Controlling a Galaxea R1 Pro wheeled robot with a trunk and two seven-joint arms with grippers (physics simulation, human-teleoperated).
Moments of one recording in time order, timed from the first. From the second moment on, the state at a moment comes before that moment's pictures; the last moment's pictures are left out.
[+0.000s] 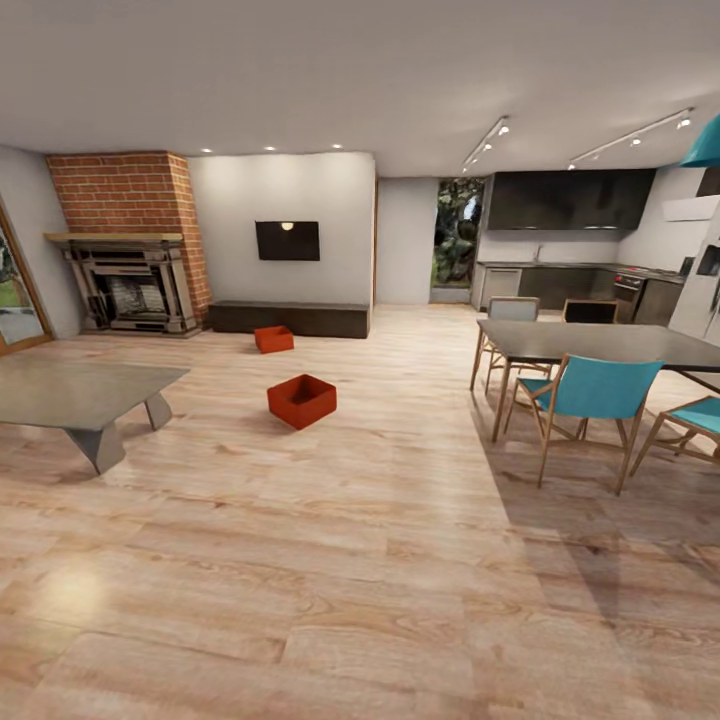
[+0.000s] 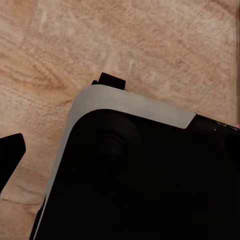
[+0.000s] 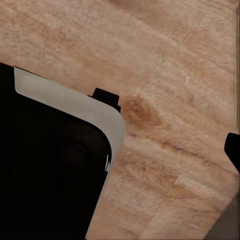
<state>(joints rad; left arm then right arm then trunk) 0.00 0.02 0.03 -0.23 0.32 0.03 0.01 -0.13 -0.09 0.07 0.03 0.27 -0.18 0.07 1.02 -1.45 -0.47</state>
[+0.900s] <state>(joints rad) 0.00 0.02 0.03 -0.23 0.32 0.03 0.01 -0.13 -0.09 0.07 0.03 0.27 -0.18 0.07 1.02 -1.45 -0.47</state>
